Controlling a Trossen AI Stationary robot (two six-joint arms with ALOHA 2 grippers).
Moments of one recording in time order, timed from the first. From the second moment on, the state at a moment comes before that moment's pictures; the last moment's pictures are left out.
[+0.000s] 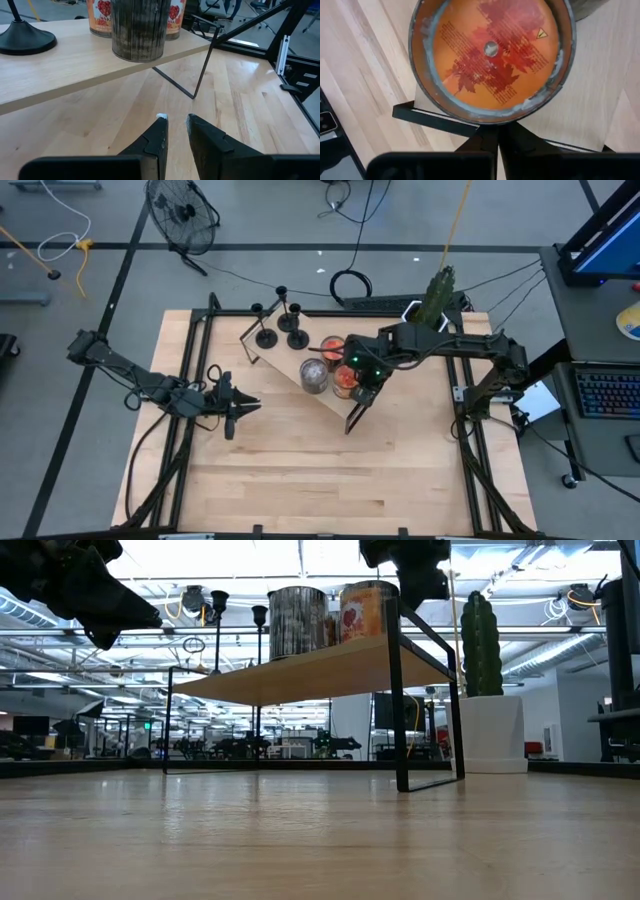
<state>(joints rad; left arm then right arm) -0.46 0.64 0.34 -0.05 -0.55 -0.38 -0.07 1.67 1.70 -1.29 -0.08 0.42</state>
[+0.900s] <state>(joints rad) -0.46 0.64 0.34 -0.05 -0.52 -0.53 0.19 1.27 1.54 -1.16 0.30 0.49</state>
